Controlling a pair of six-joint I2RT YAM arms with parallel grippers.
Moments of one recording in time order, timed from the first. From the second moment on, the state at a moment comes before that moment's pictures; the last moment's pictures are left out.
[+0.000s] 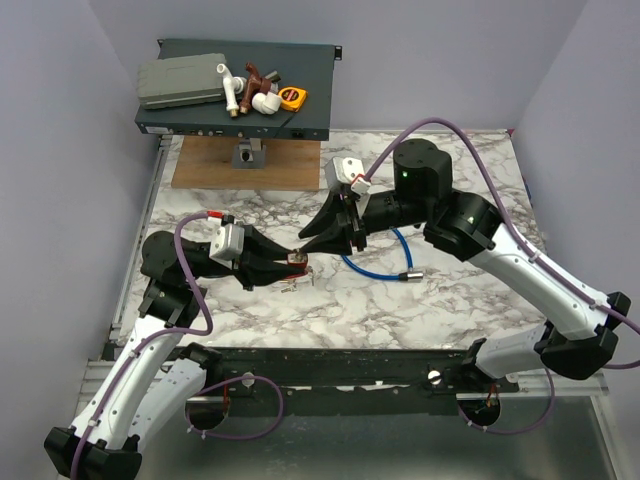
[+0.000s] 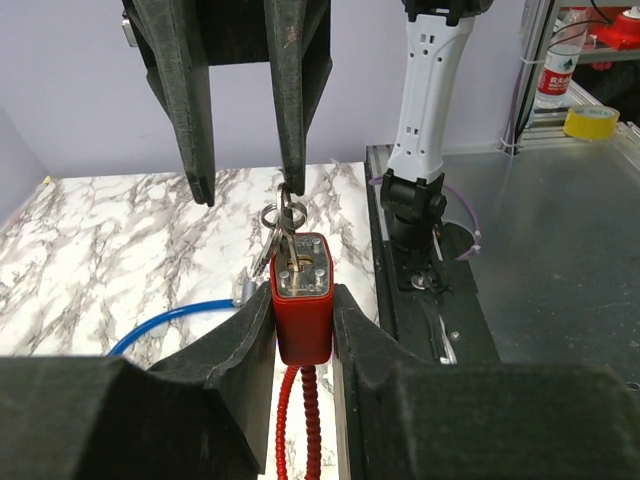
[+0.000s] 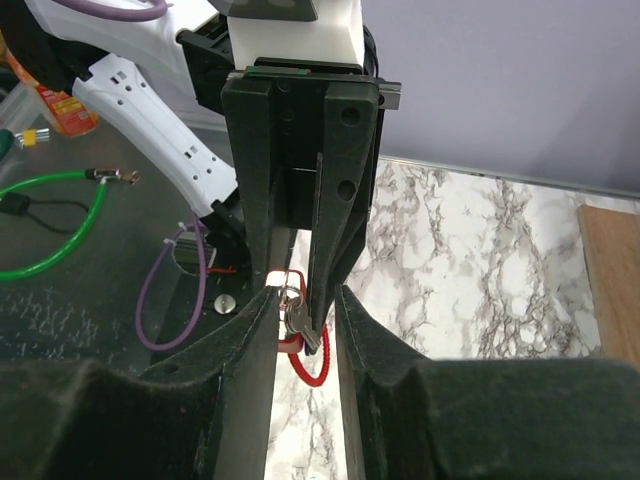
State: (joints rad) left arm -0.38 0.70 0.73 0.33 1.20 -0.25; right arm 0.93 1.37 1.63 -0.47 -0.77 -0.24
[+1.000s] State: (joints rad) left arm -0.38 0.70 0.73 0.30 1.16 -0.22; right arm 0.93 1.39 1.65 -0.47 -0.82 -0.18
